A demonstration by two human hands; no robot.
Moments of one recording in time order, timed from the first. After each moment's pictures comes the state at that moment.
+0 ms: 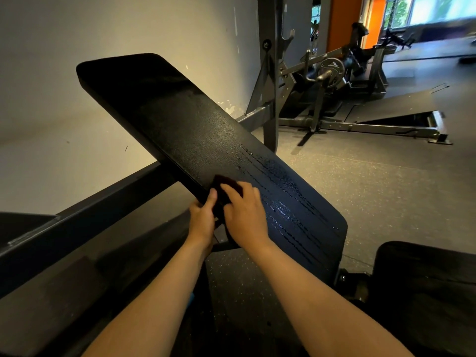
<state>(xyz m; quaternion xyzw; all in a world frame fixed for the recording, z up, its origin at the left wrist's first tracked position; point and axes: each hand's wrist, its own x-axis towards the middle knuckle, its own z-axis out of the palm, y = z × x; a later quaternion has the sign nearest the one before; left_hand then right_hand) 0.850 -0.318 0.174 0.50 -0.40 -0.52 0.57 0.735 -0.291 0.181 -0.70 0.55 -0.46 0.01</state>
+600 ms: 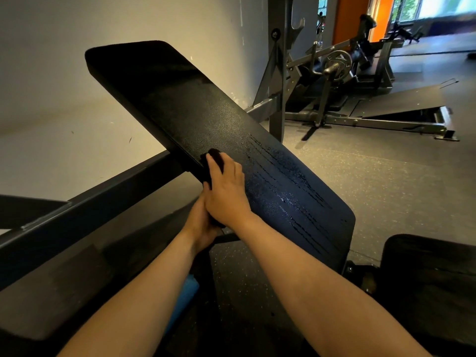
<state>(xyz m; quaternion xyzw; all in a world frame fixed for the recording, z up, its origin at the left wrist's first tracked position) 0.880 -0.304 0.178 0.39 -0.36 -0.69 0.49 0.789 -0.305 0.212 -0.73 0.51 -0.45 0.00</state>
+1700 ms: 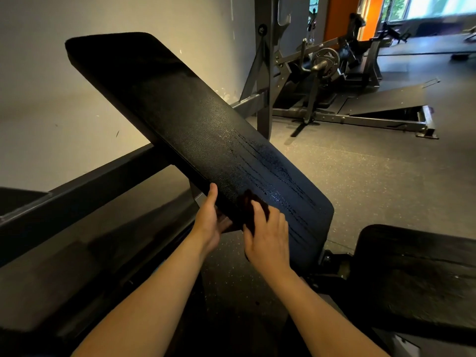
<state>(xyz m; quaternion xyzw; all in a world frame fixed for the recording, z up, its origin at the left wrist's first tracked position) 0.826 -0.275 0.159 0.46 -0.38 -0.64 0.49 0.692 -0.211 0.114 -0.66 0.65 -0.37 -0.06</state>
